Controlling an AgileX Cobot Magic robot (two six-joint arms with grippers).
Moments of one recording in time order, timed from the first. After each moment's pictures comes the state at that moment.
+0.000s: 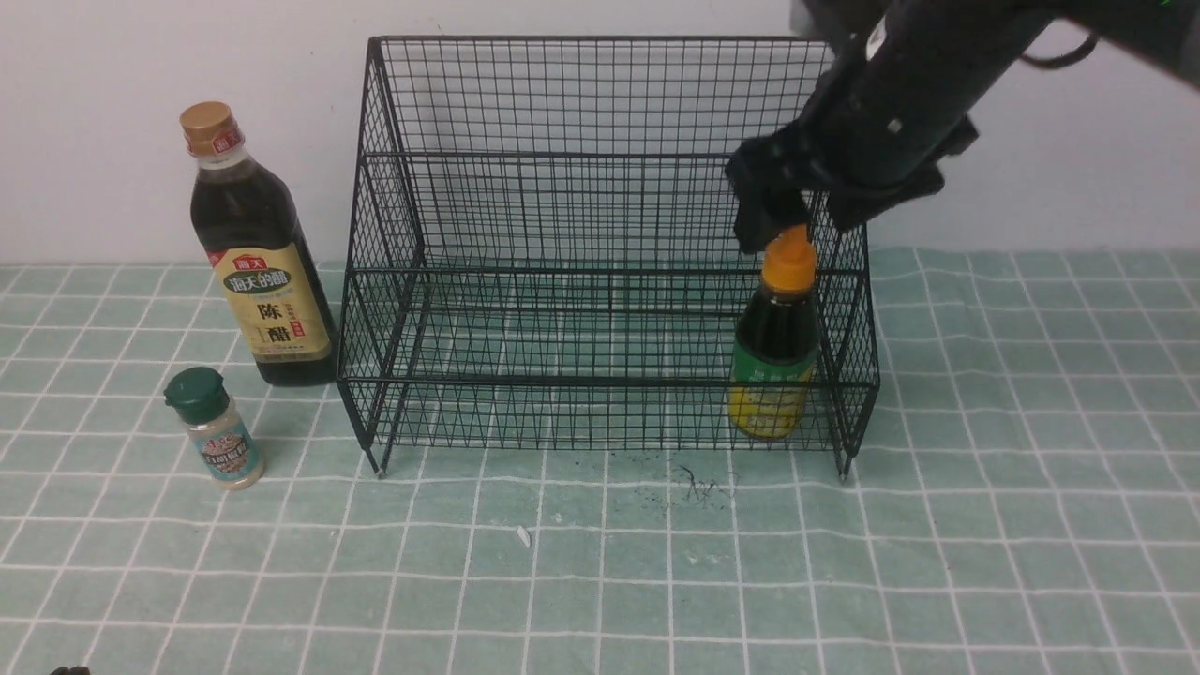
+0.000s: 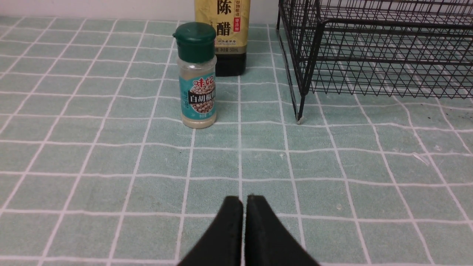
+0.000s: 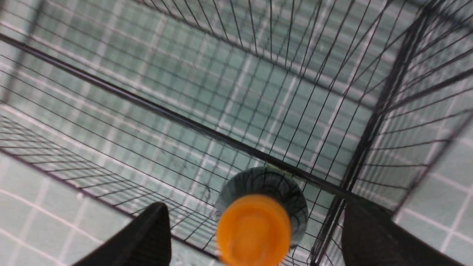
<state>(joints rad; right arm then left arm) 0.42 1.83 -1.88 0.11 1.25 0.04 -0.03 -0.01 0.03 -0.12 0.38 0.00</state>
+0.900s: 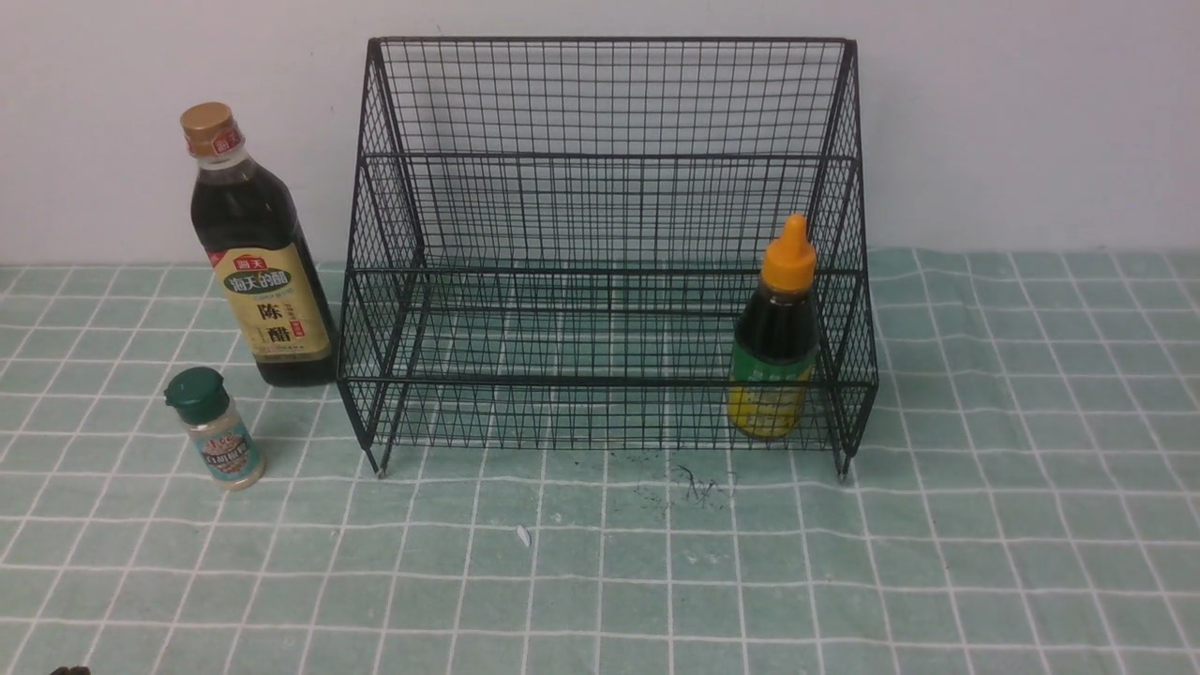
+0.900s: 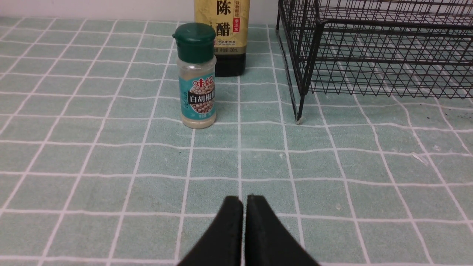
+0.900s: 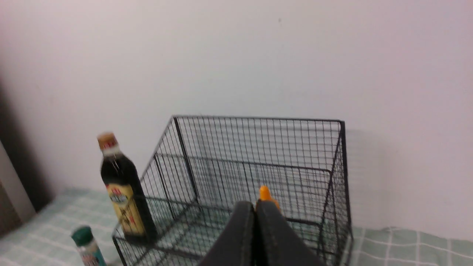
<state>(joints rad) 0.42 0.23 -0.58 0.06 0.46 0.19 -0.03 -0.01 0.03 -0.12 0.38 0.01</state>
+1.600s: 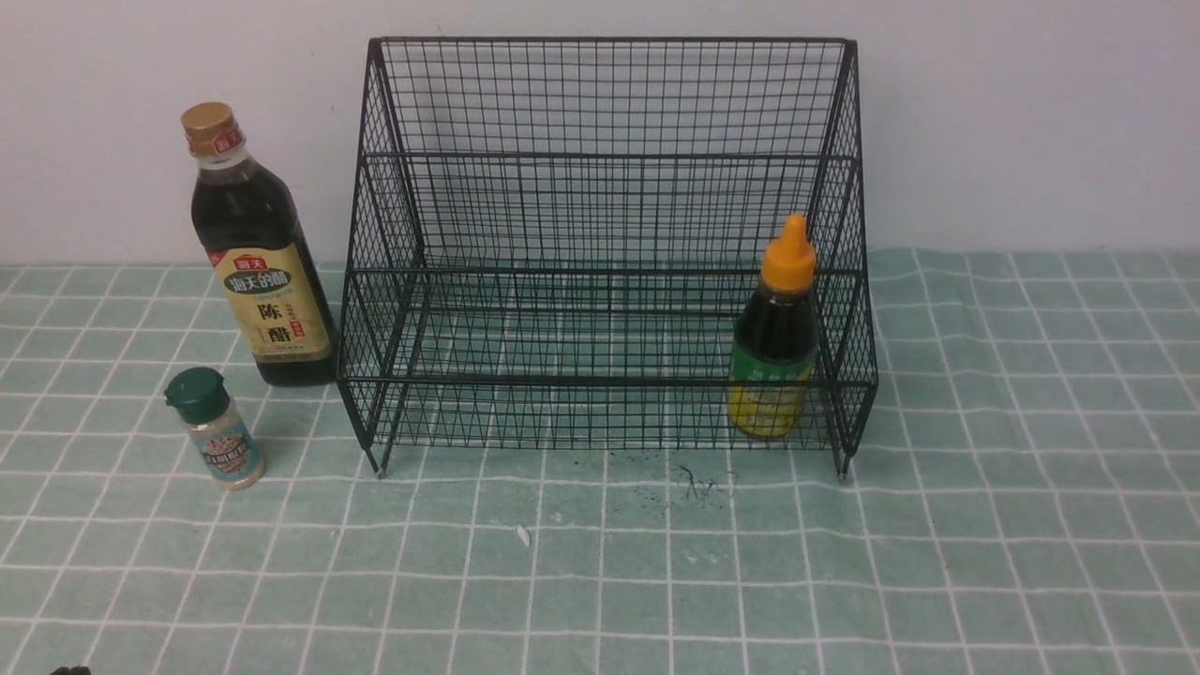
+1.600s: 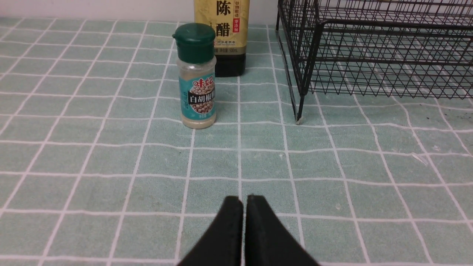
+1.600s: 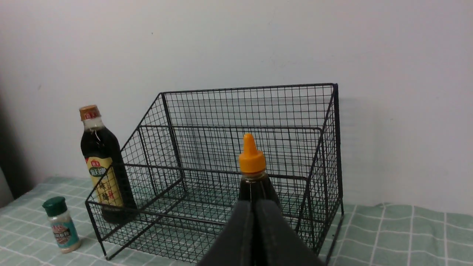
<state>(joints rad) 0.40 0.05 -0.22 0.01 0.26 0.16 -0.03 -0.01 0.03 -0.12 0.38 0.00</state>
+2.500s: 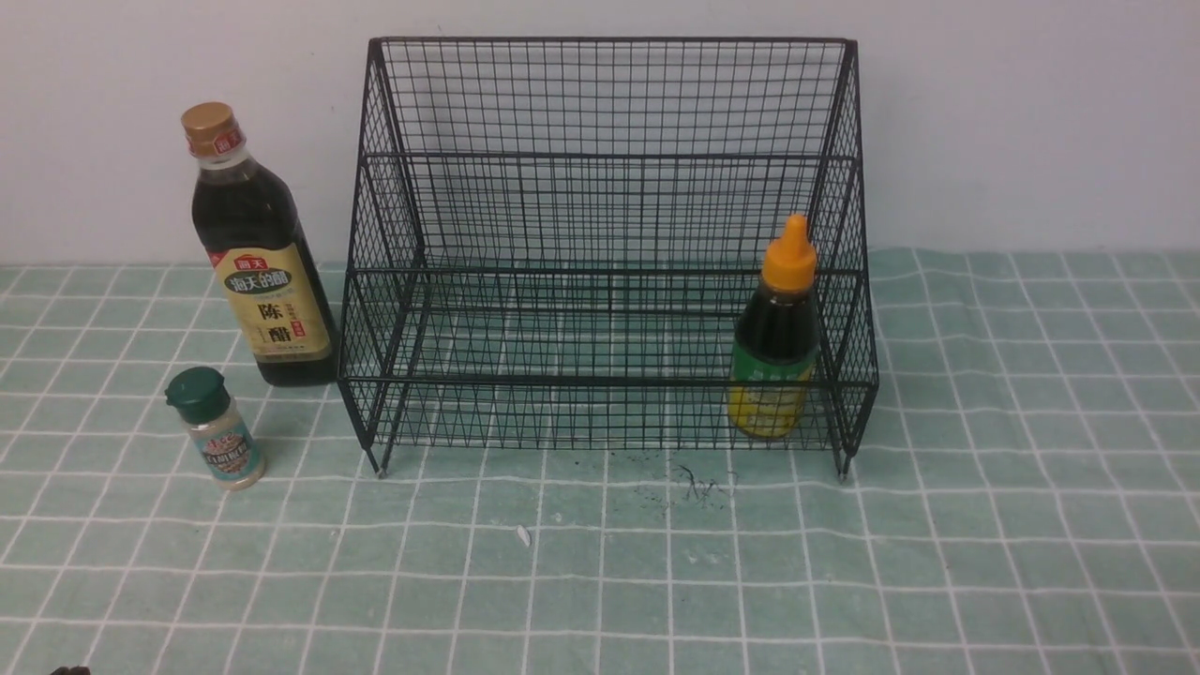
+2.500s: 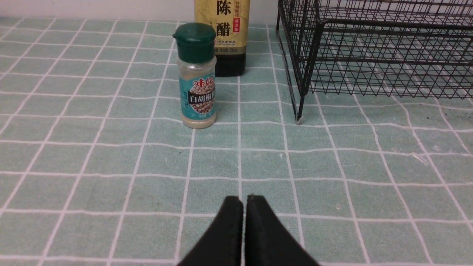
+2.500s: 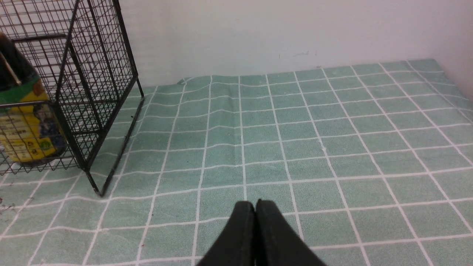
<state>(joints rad) -0.05 -0.01 0.02 -0.02 0.38 0.15 -0.03 -0.01 0.03 -0.12 0.38 0.01</state>
